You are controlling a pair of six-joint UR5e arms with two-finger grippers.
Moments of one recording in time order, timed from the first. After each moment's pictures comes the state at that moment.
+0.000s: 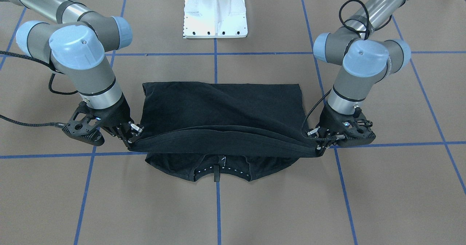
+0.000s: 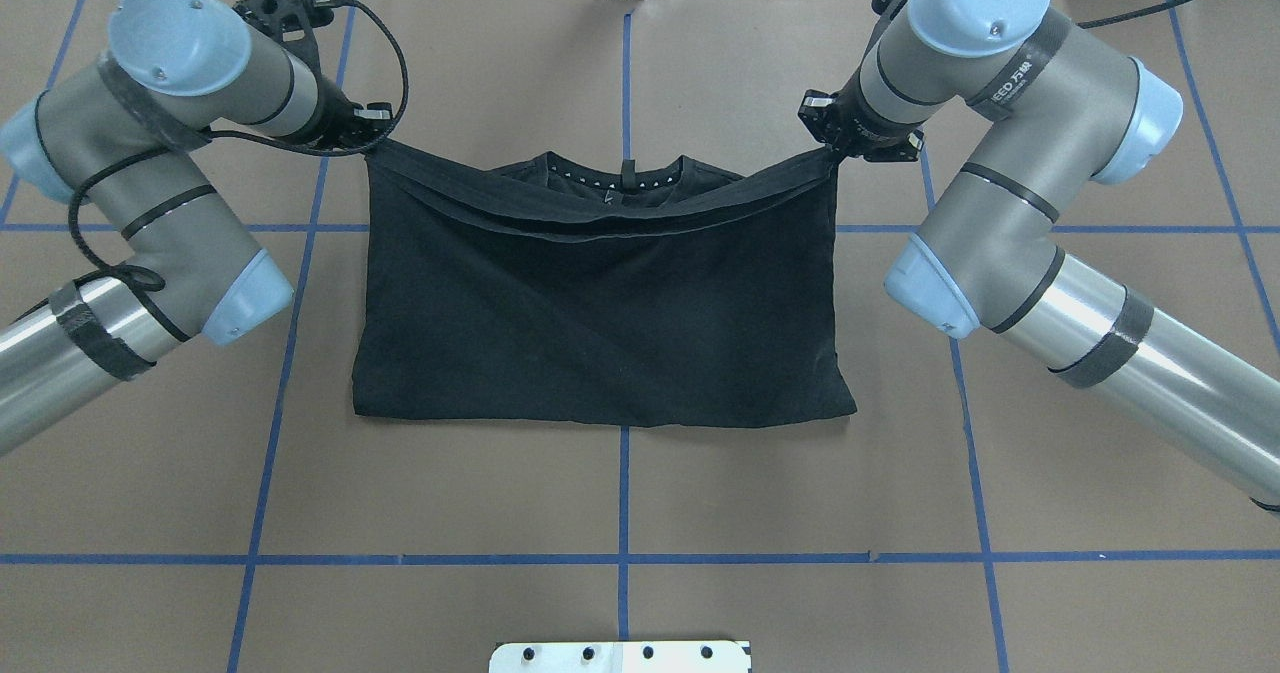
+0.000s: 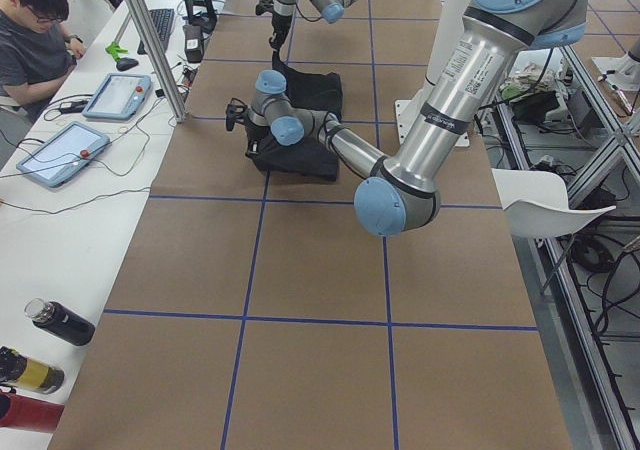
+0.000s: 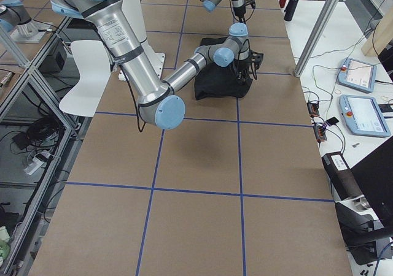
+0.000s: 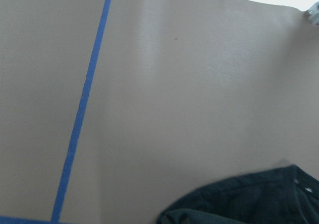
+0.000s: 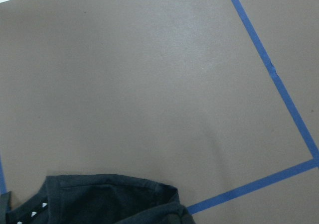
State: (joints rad) left arm -0.85 -2.12 -1.46 -1.99 -1.86 -1.12; right arm 0.83 -0.98 1.59 -1.43 1.90 1.36
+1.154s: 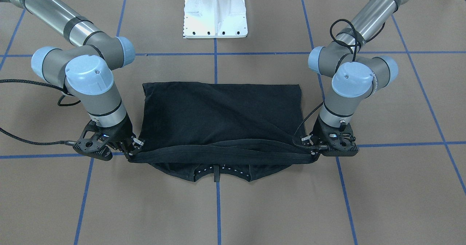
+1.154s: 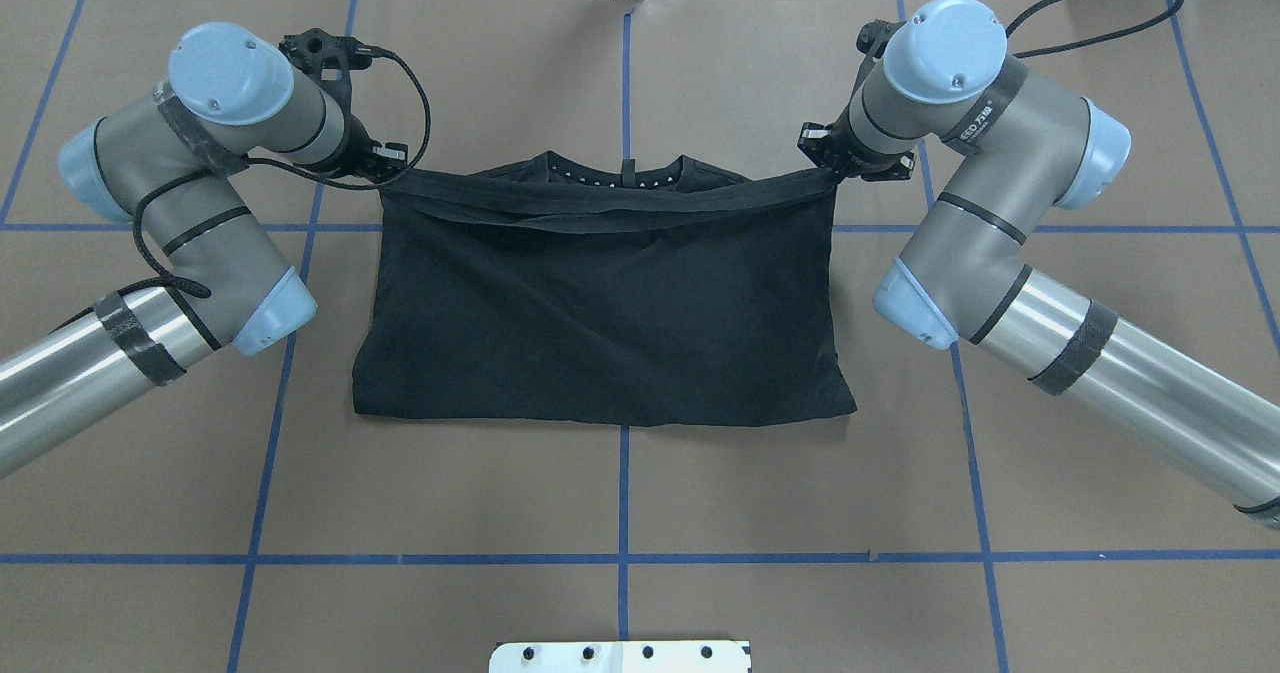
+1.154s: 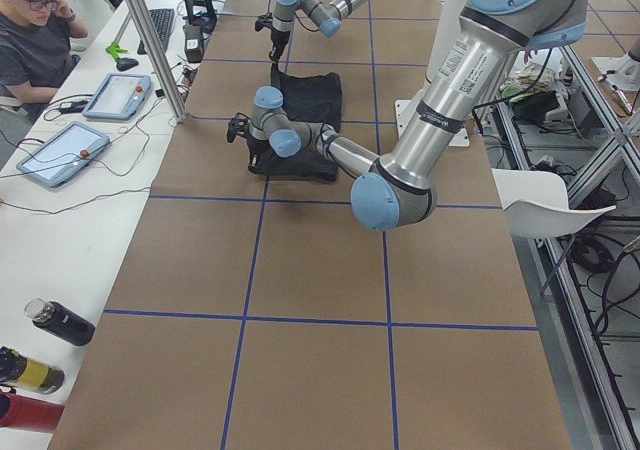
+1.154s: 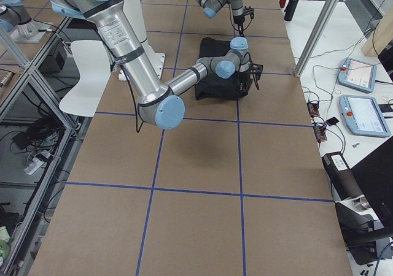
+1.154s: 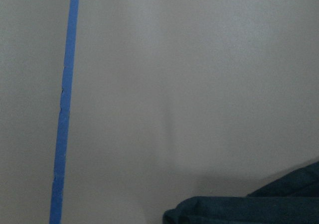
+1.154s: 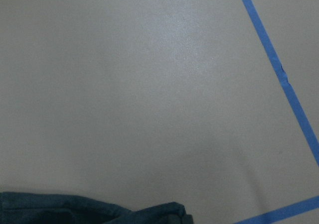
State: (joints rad) left arm -0.83 -2.13 -1.38 -2.02 -1.86 -0.98; right arm 0.81 -0.98 1.47 -1.32 1.86 1.31
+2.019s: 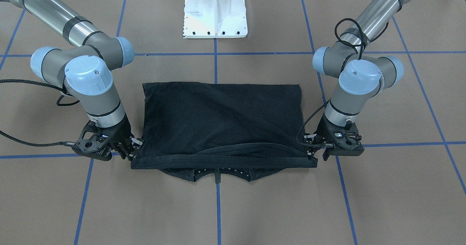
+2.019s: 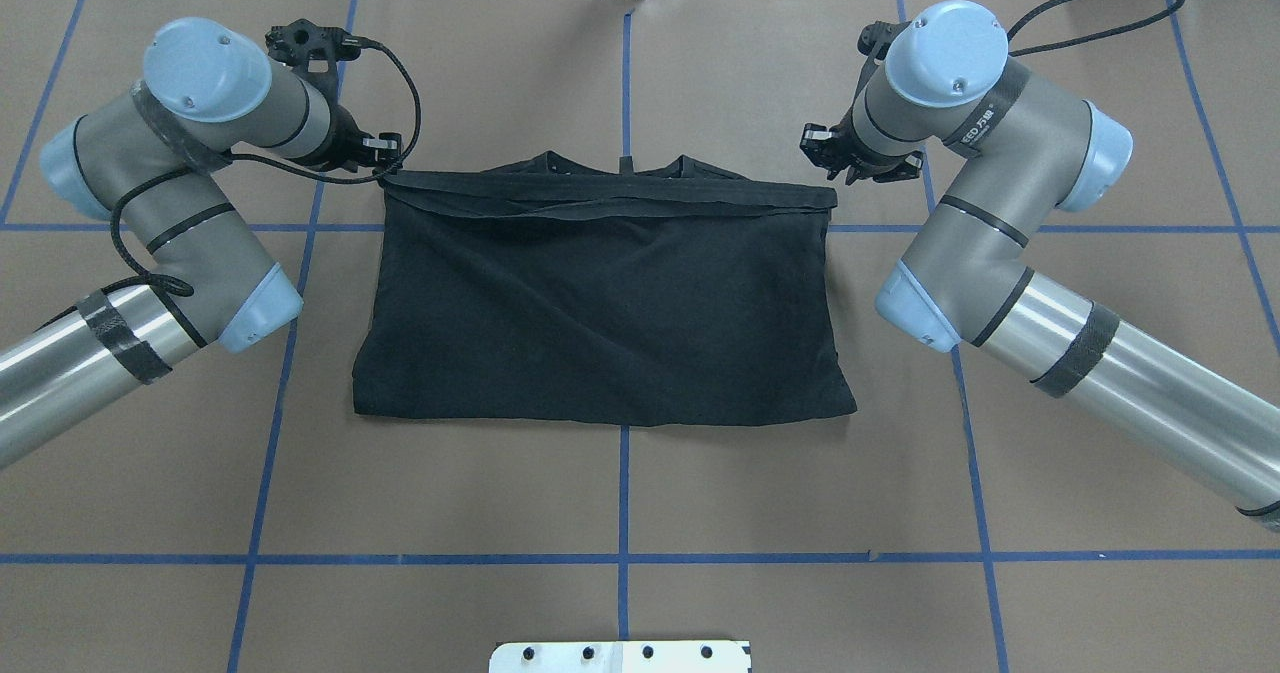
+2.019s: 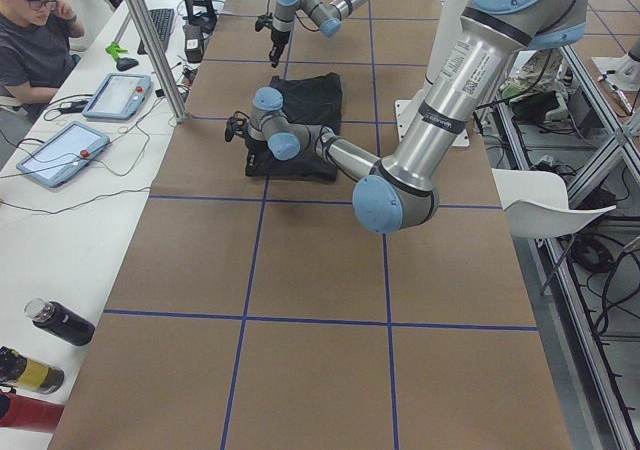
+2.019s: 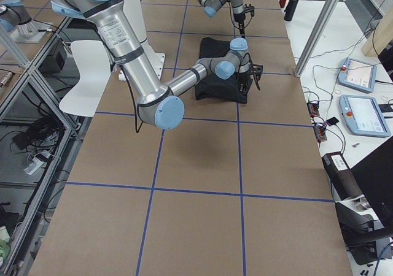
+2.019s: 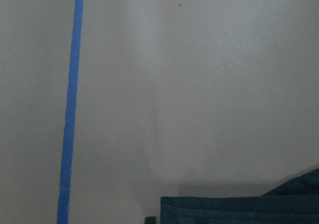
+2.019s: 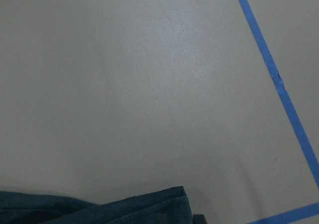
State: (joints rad) left arm -0.84 -2.11 -1.40 -2.09 -1.87 -0.97; right arm 0.80 -0.99 1.48 -1.32 1.85 1.26
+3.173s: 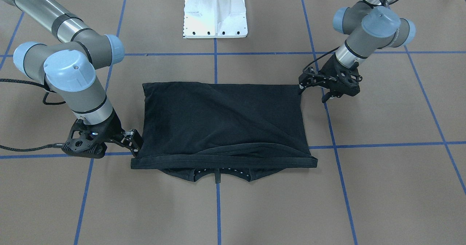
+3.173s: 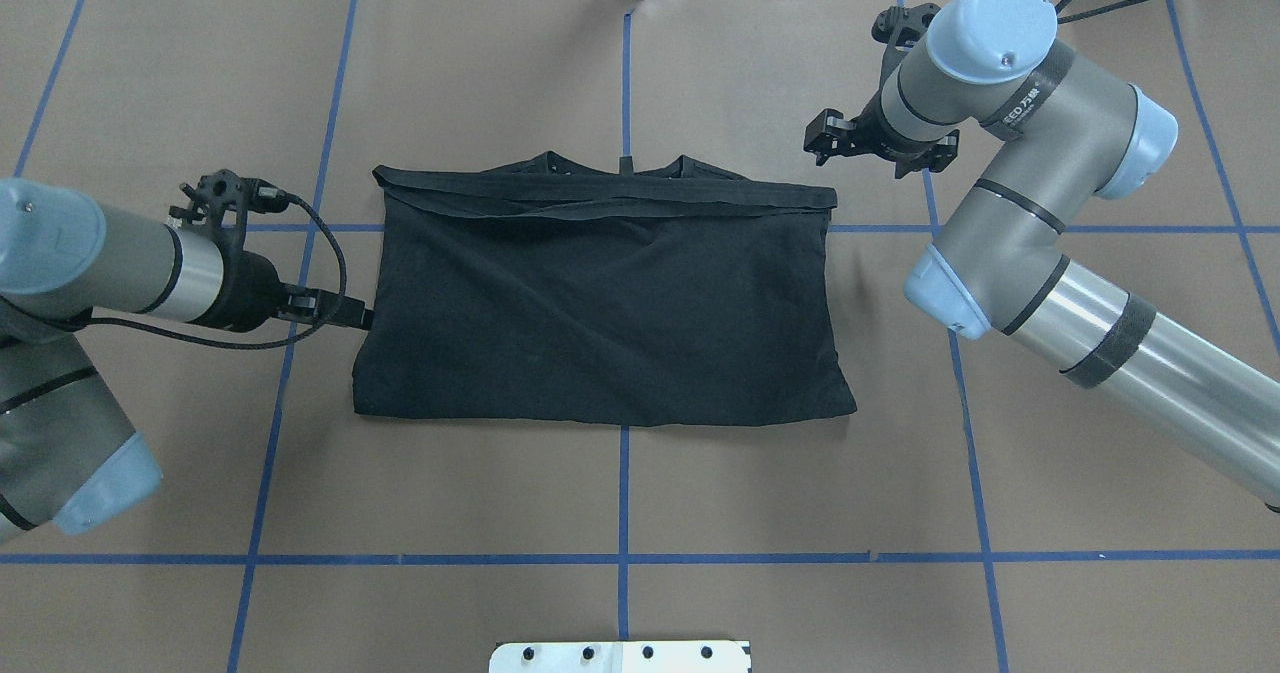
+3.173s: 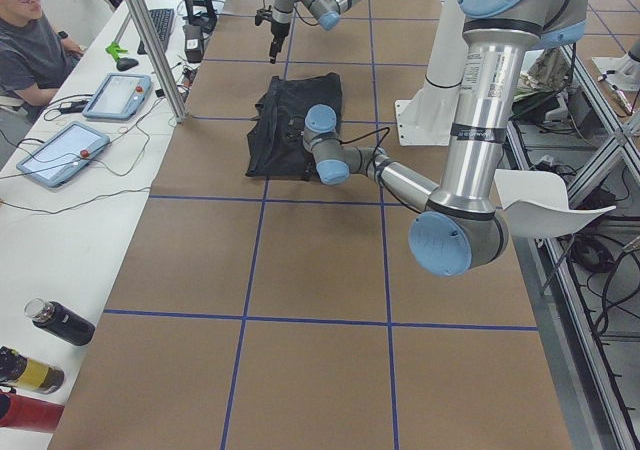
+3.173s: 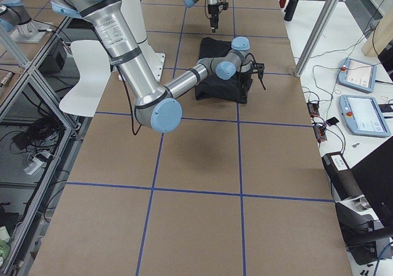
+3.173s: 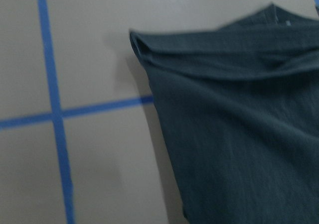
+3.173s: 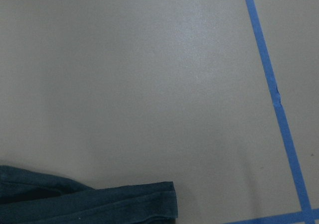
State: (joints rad) left arm -0.67 -1.73 -1.76 -2.32 -2.03 -1.06; right arm 0.84 -1.02 1.52 -1.32 1.91 1.14
